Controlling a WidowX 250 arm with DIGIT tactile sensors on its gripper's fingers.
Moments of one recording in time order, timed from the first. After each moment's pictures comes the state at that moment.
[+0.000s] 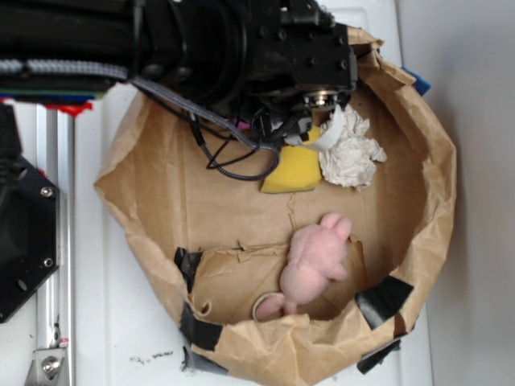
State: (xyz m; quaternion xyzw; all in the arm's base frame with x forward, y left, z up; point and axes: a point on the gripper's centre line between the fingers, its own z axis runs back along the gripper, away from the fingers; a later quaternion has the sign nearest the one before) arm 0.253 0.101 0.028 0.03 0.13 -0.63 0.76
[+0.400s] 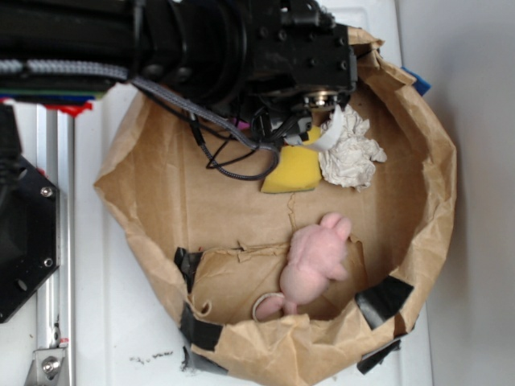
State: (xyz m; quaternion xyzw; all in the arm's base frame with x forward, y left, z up) arm 0.252 0.099 0.029 0.02 0.13 -0.63 0.77
